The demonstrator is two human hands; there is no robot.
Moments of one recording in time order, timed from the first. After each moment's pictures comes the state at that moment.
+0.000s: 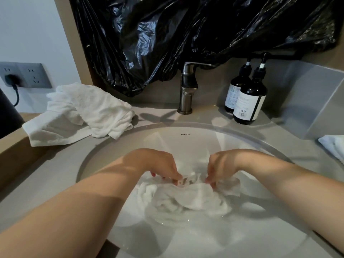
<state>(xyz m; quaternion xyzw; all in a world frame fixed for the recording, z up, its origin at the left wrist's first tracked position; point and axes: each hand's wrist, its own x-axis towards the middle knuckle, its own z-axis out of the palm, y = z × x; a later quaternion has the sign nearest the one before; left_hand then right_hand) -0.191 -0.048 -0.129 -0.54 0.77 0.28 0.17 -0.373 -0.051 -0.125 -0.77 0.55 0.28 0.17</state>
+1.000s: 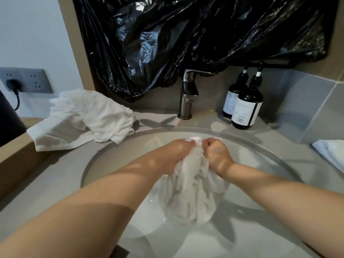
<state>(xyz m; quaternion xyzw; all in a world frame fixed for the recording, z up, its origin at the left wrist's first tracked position) -0.227 -0.054 -0.128 -0.55 0.47 0.62 -0.30 -0.361 -0.063 -0.152 -0.63 0.66 -0.33 0.27</state>
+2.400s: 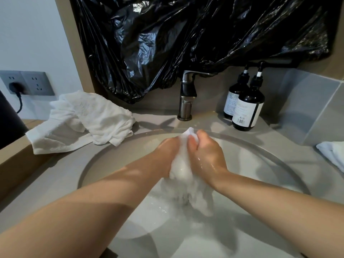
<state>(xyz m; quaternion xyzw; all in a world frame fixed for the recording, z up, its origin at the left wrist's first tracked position) -0.218 -0.051 -0.120 -0.51 0.38 0.65 -0.41 -0.329 -0.028 -0.130 -0.66 0.60 -0.40 0.20</state>
